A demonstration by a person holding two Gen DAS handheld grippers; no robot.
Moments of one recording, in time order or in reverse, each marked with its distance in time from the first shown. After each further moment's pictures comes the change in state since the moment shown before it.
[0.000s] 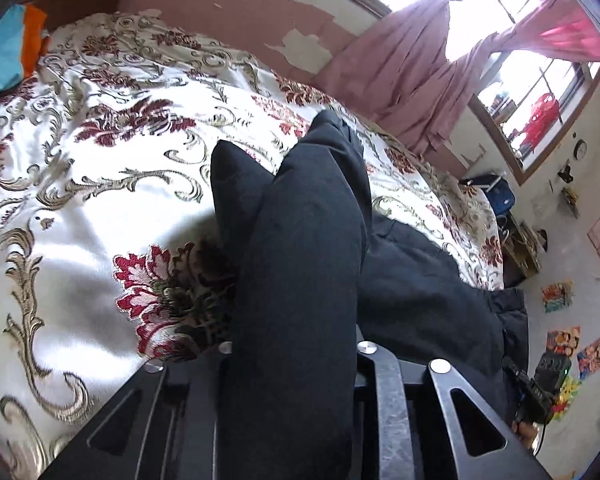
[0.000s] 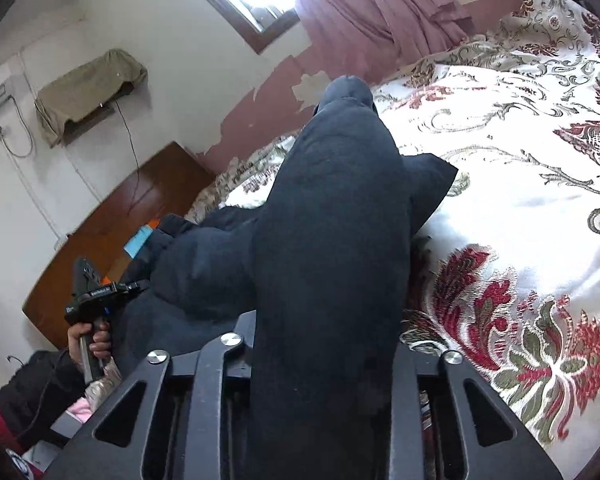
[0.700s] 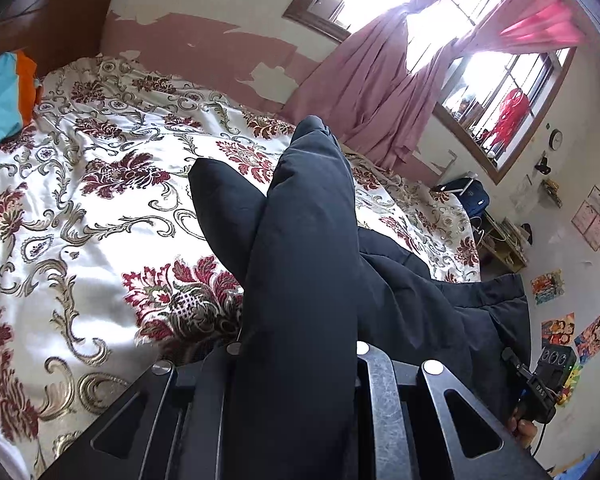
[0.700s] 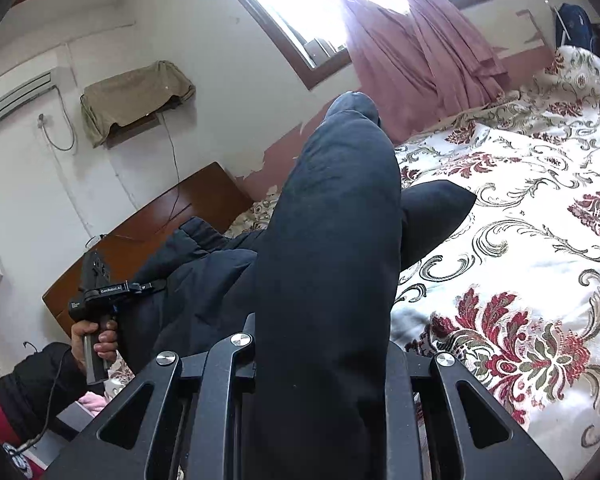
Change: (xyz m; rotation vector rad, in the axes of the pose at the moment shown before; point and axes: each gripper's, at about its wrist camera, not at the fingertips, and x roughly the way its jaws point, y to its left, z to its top) left arm -0.086 -0.050 -0.006 0.091 -0.072 -0.029; right arm -0.079 0.073 0.000 -0.115 -0.107 0.069
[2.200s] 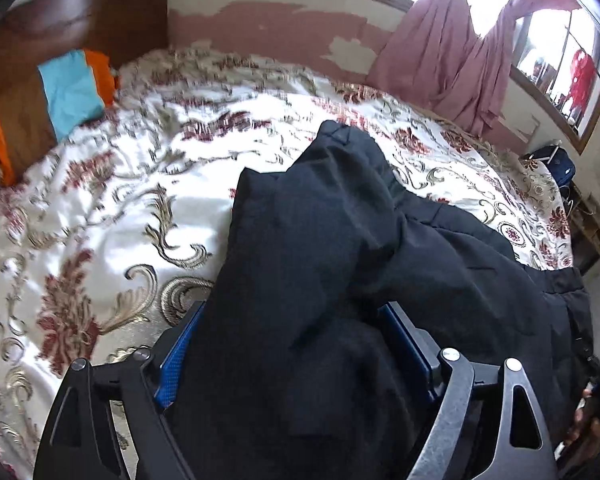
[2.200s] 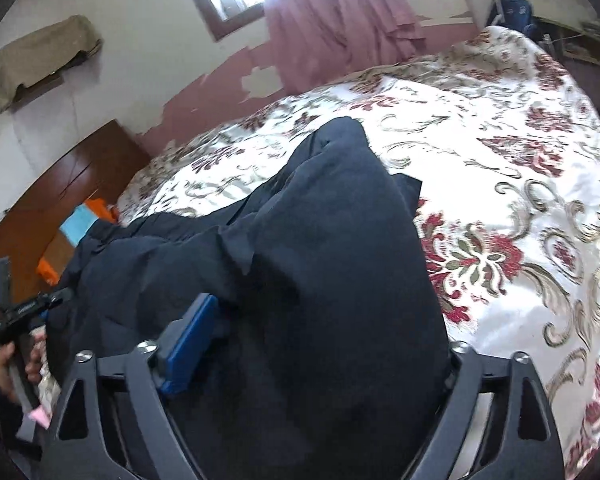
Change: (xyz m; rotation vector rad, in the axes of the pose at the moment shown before) left arm -0.001 0.017 -0.072 0.040 0.044 0.393; right arm 0.012 -0.002 -0.033 0.054 0.148 -0.438
